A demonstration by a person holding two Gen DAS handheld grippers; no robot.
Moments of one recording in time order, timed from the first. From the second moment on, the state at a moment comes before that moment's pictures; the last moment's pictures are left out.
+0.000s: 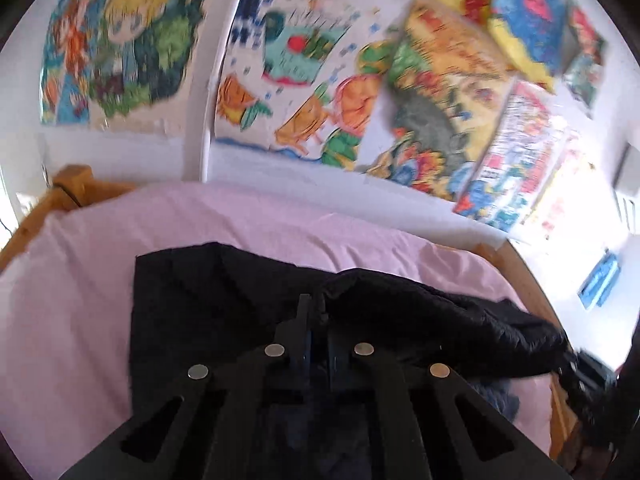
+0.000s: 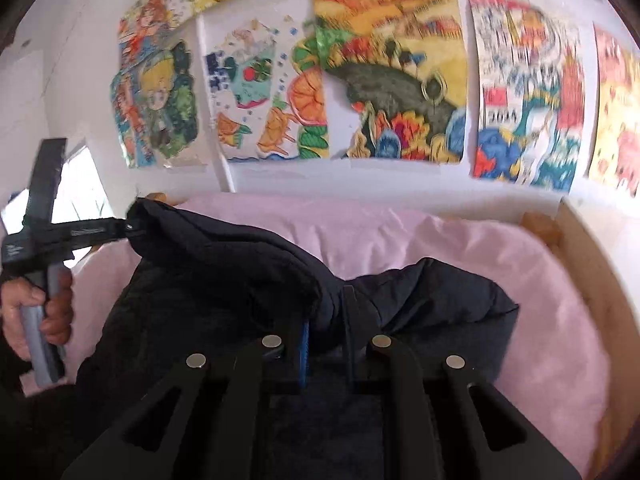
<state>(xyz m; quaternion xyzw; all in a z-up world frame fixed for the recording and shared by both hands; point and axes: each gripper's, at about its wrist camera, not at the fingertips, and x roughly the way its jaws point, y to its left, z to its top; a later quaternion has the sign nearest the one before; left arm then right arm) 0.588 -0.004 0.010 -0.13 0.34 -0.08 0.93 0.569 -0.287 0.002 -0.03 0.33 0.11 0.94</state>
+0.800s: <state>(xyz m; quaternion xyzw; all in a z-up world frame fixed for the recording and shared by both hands) 0.538 -0.007 -0.124 -0.08 0.40 -0.08 0.91 0.512 -0.299 -0.115 -0.08 0.36 0.08 0.92</state>
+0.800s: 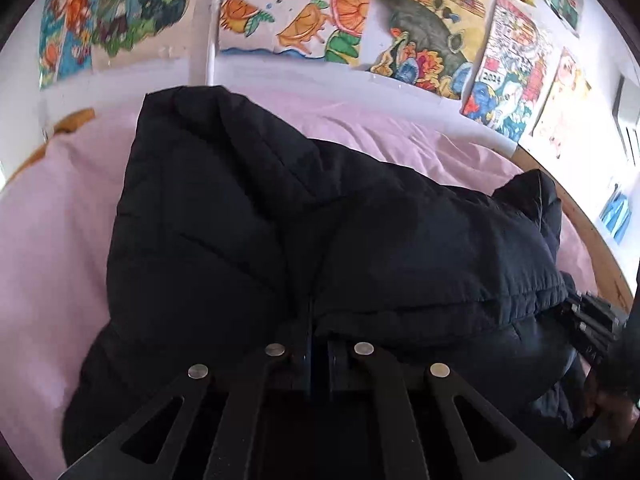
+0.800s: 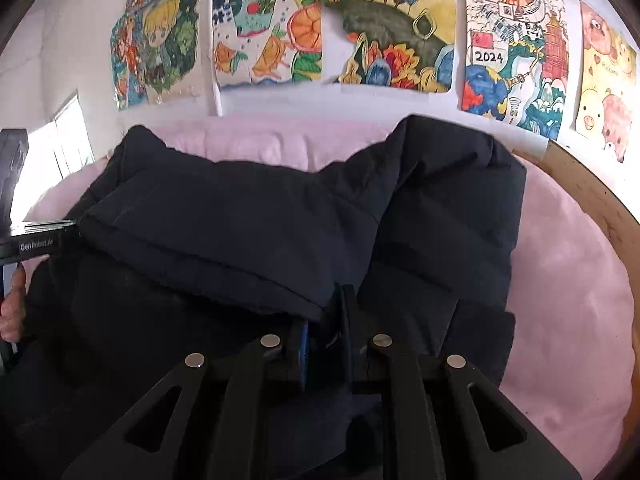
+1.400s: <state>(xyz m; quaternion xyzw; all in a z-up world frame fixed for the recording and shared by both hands) 0.537 -0.003 -0.126 -0.09 0.40 -0.09 0.91 0.516 -0.268 -0.066 -0.06 0.34 0.11 0.93</state>
